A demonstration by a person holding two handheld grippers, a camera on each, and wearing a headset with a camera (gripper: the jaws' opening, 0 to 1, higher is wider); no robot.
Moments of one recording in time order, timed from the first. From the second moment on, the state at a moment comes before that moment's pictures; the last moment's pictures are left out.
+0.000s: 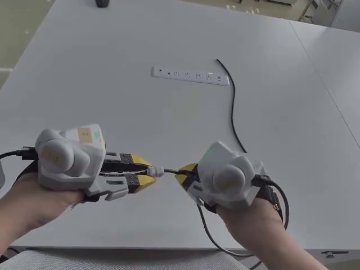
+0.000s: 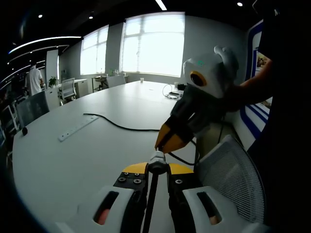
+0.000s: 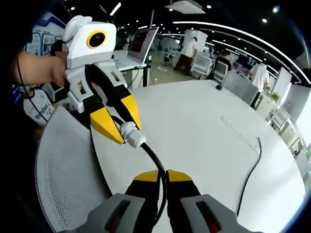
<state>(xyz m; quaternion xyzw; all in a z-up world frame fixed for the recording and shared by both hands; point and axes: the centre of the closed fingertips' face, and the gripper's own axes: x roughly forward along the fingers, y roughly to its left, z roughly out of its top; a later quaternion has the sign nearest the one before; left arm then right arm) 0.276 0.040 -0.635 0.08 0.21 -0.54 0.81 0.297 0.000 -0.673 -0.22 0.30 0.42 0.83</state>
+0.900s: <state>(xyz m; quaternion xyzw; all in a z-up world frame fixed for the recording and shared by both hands) 0.279 0.045 -0.639 0.08 0.22 -0.53 0.81 0.285 0.007 -0.665 -0.22 0.28 0.44 0.82</state>
